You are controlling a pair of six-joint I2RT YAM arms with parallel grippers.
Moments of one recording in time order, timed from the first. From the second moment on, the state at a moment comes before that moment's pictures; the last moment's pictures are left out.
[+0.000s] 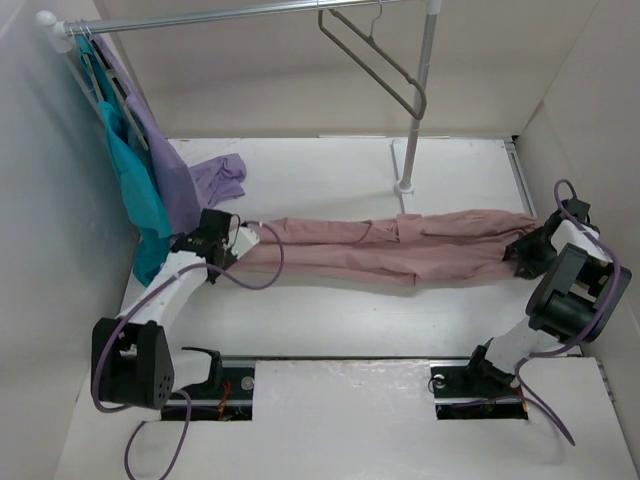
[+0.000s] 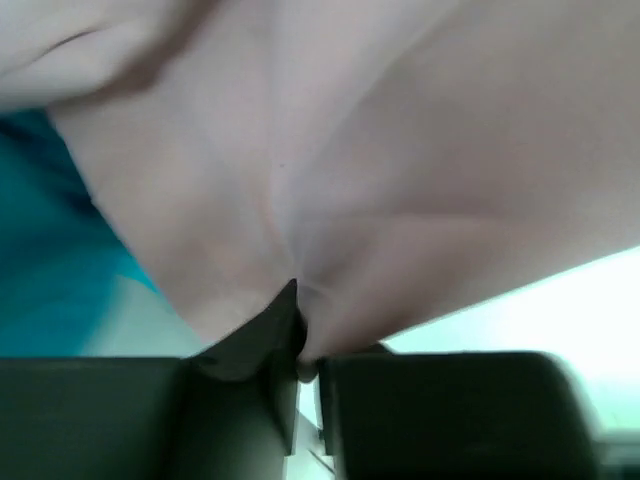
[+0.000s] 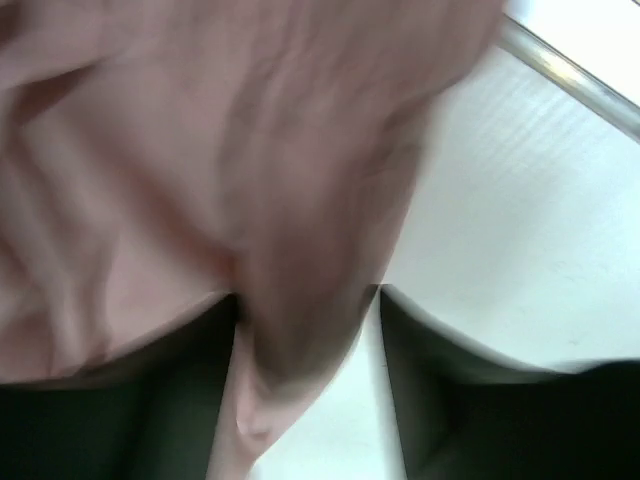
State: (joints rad) left arm -0.16 1.24 0.80 -0.66 -0.23 0.71; right arm -0.58 1.62 1.05 -0.68 -0.07 0.54
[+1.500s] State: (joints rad) left arm -0.63 1.73 1.18 -0.64 -0.05 0.55; right arm 0.05 1.52 1.08 -0.68 -0.02 0.56
